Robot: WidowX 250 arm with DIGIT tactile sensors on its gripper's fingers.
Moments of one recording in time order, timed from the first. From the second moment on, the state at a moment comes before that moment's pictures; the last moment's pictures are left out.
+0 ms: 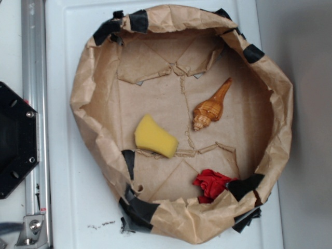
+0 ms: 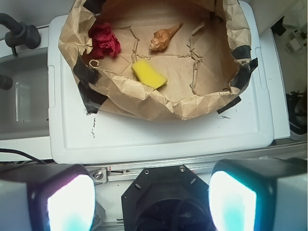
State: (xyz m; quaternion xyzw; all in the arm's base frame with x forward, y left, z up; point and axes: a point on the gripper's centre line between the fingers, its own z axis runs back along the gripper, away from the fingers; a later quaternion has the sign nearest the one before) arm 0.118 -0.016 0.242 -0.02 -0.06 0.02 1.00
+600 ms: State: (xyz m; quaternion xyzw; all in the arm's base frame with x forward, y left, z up) arm 0.168 -0.006 0.196 -0.03 -0.03 0.03 1.00
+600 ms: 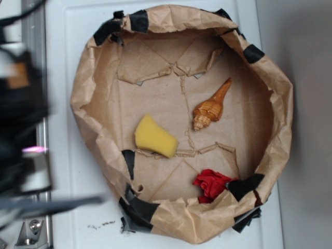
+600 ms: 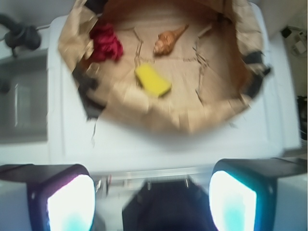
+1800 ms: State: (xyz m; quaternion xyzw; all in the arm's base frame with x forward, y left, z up) arm 0.293 -0.044 0.066 -0.11 -0.16 -0.33 0.92
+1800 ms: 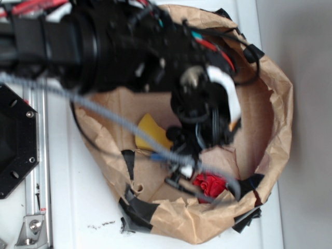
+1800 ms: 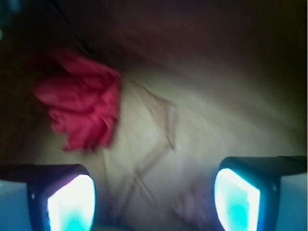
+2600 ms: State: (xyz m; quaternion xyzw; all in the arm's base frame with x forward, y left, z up) arm 0.316 -0.106 0.028 -0.13 -0.16 -0.39 0.90
